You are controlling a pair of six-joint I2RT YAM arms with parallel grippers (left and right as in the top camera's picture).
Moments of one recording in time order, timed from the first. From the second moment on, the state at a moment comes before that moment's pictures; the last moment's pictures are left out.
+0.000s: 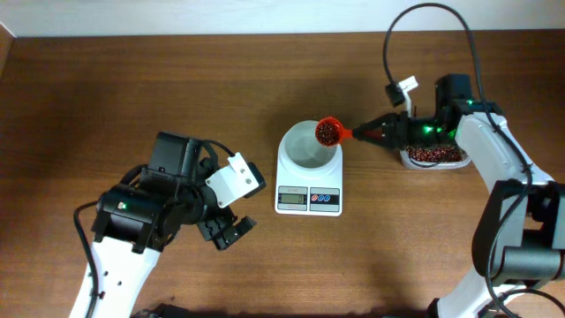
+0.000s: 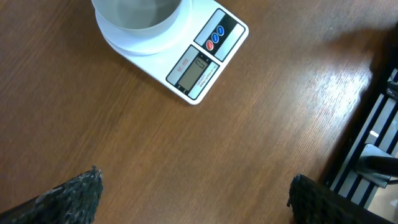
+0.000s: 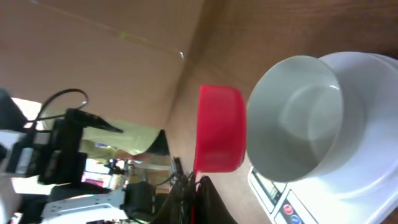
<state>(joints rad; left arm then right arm) -0.27 1.13 1.19 -1.19 0.36 0.67 -0.05 1.88 1.33 -0.80 -1.33 -0.16</state>
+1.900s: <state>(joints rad) -0.27 1.13 1.19 -1.19 0.36 0.67 0.06 1.88 1.33 -0.66 -1.14 -0.38</state>
